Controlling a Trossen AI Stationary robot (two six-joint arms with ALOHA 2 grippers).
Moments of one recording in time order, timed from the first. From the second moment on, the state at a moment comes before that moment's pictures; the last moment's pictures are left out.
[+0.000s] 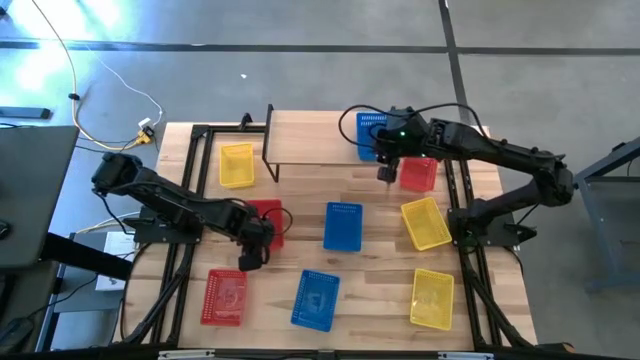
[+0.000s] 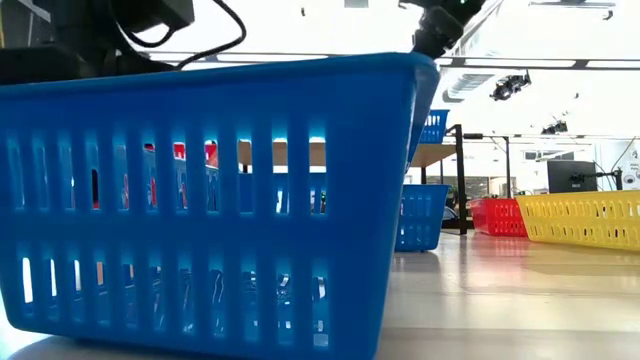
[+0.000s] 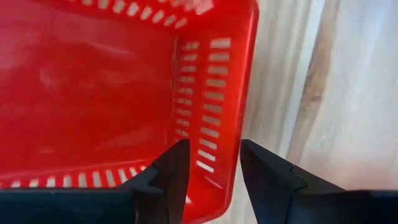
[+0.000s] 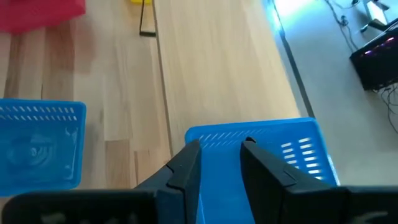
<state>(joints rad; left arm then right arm) -0.15 1.42 0.76 -0.71 -0.03 -0.44 -0.34 1.29 1.28 -0.73 0.15 -0.37</state>
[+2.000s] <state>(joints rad) -0.08 1.41 1.32 -1.07 -0.25 -0.06 -0.34 1.26 1.28 -0.73 0.15 -0.29</state>
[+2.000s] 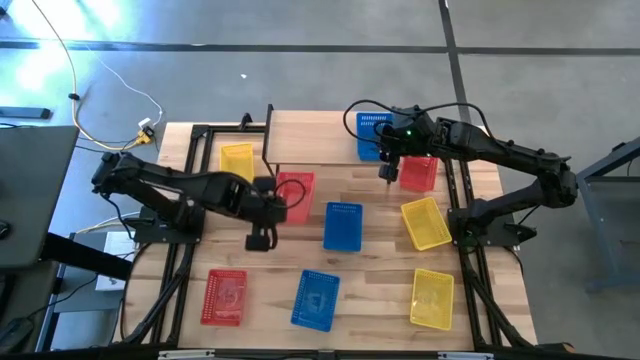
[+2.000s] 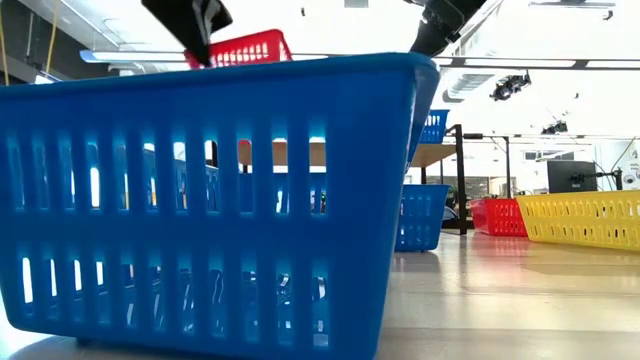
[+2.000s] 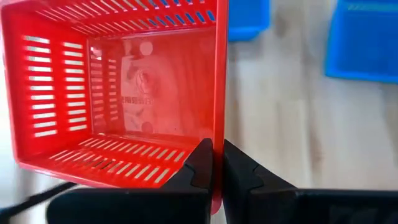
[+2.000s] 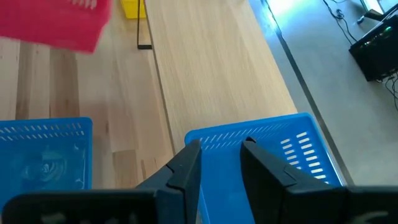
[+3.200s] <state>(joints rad) 0.57 1.51 1.40 -1.01 -0.16 0.58 -0.25 1.26 1.28 -0.97 -0.08 0.13</state>
